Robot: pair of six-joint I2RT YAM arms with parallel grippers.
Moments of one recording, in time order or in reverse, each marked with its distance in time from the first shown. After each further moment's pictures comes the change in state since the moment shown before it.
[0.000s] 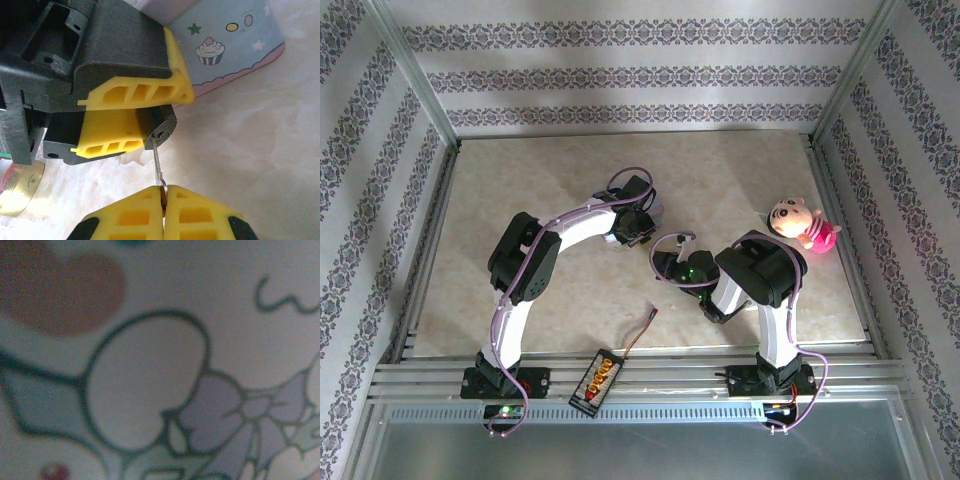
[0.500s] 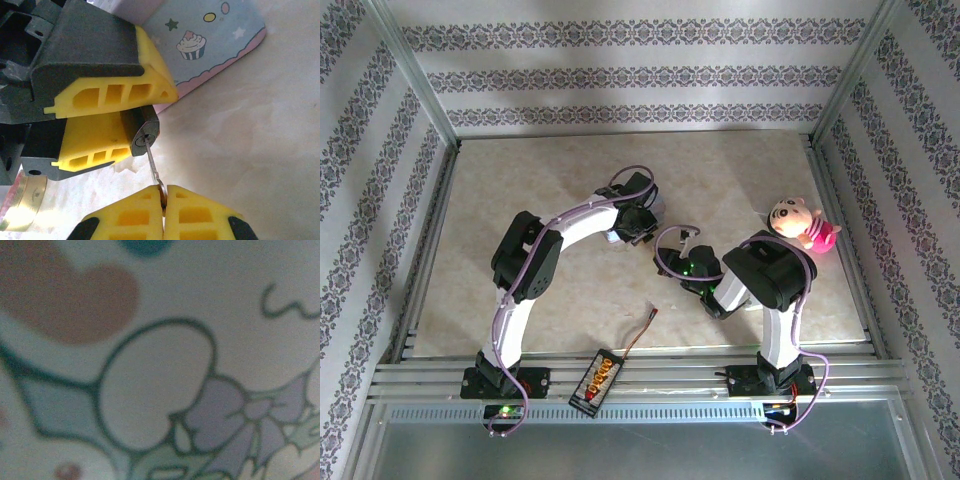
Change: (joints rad) left arm 0.001 0.030 0.074 -0.058 0.035 -0.060; right arm -0.035 -0.068 0.016 -0.132 -0.013 0.090
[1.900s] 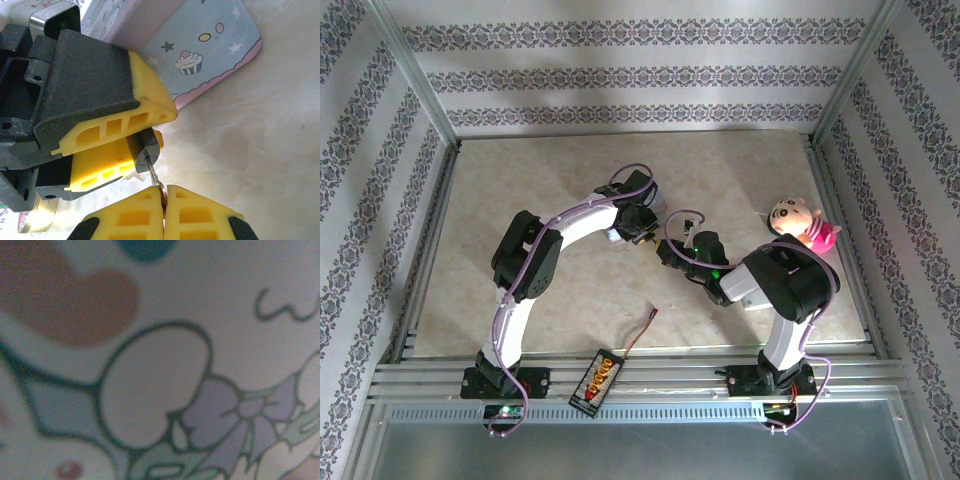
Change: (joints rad) left arm 0.006 0.003 0.003 0.009 0.032 -0.003; right arm -0.069 -0.131 0.066 -0.267 -0.109 0.040
